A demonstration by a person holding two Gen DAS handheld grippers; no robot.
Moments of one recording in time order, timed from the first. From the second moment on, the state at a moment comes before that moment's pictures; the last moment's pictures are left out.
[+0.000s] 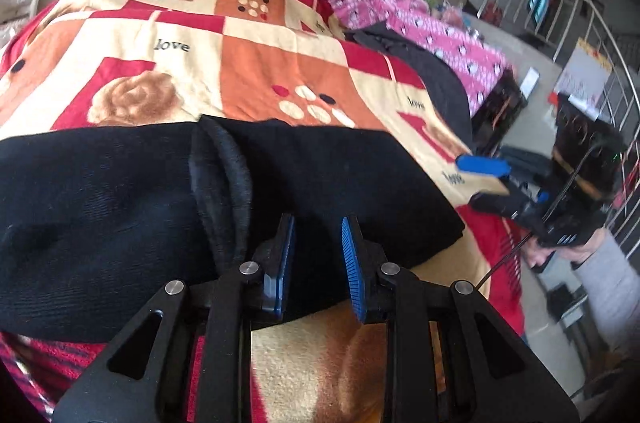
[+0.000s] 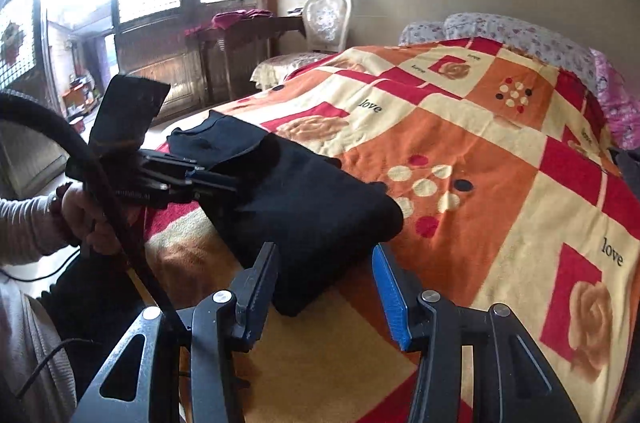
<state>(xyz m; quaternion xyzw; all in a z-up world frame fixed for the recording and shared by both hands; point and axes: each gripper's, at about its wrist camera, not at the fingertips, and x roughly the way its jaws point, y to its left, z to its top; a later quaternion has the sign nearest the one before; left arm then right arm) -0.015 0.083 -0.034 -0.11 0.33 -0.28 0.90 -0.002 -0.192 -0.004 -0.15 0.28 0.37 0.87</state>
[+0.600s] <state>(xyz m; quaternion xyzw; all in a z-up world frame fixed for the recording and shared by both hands) -0.012 0.100 -0.041 -0.15 0.32 -0.21 0.91 0.086 -0.160 -0.038 -0.16 0.37 0.47 0.79</state>
